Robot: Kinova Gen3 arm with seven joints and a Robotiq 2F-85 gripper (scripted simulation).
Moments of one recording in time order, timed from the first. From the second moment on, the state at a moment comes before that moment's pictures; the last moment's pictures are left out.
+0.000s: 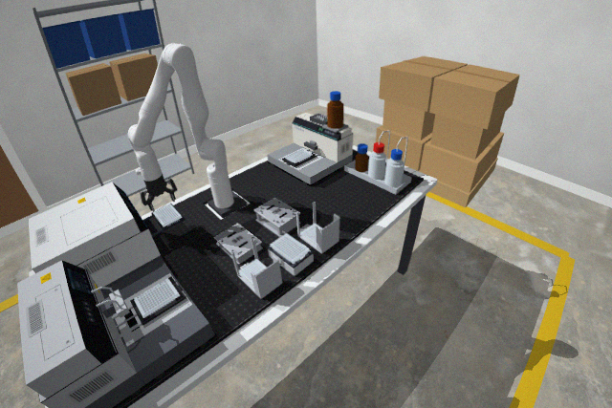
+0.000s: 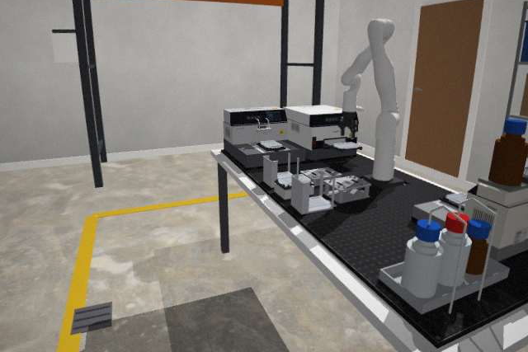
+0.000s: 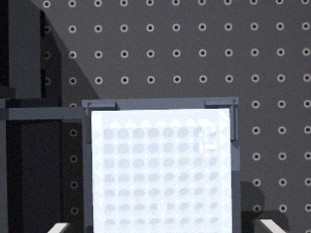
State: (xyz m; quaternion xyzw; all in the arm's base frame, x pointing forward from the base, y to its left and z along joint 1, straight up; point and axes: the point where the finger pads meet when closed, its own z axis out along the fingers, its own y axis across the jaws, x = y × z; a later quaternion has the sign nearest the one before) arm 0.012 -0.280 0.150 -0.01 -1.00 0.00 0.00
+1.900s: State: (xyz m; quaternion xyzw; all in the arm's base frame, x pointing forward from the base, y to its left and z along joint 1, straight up) arm 0.012 -0.280 0.117 -0.01 -1.00 0.00 0.00
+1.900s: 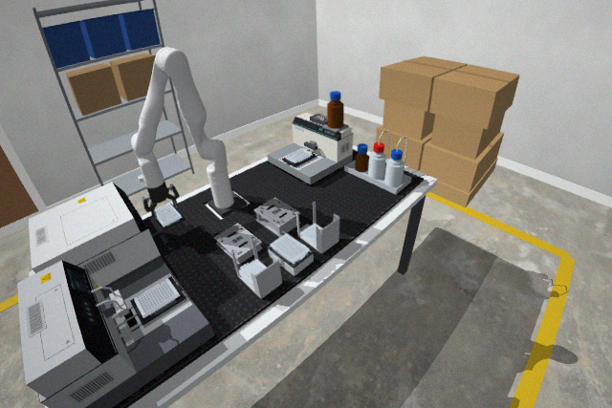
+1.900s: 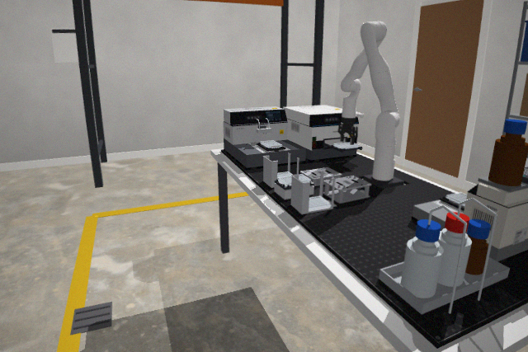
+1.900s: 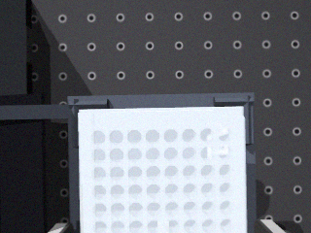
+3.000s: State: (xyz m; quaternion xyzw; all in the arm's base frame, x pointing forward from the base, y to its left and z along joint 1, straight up) arm 0.012 -0.280 0.110 -0.01 -1.00 0.00 0.00
